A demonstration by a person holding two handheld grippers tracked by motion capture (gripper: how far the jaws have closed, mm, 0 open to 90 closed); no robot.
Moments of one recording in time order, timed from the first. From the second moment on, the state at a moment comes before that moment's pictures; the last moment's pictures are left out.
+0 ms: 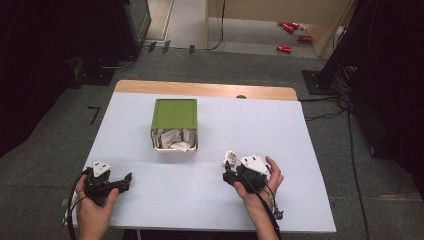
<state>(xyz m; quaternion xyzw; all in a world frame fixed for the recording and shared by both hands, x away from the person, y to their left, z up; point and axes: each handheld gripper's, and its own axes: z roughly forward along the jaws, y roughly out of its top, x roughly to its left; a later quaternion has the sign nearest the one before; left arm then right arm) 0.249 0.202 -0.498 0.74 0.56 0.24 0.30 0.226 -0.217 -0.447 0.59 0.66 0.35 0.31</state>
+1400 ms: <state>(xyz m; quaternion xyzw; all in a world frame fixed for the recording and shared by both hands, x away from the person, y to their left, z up) 0.249 0.202 -0.498 0.74 0.56 0.24 0.30 0.205 -0.340 -0.466 0.65 0.61 0.30 0.34</state>
